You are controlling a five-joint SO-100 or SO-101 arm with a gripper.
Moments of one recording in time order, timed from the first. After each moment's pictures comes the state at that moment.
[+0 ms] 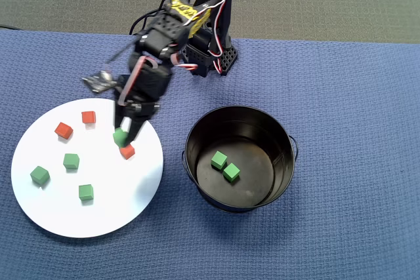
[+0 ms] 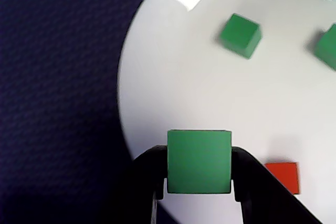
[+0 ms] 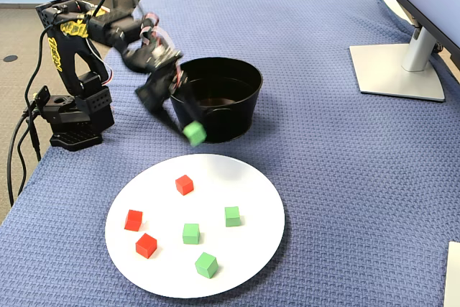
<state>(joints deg) 28.2 108.1 105.8 45.8 -70.0</state>
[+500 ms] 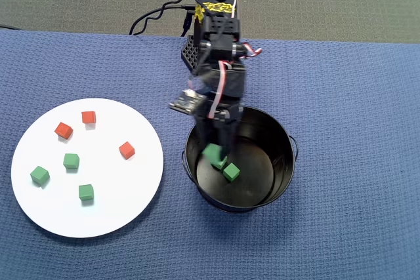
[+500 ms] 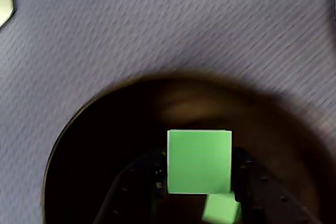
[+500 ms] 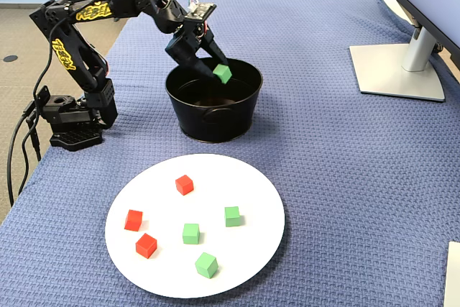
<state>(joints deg) -3.1 113.6 106.9 50.4 -53.6</state>
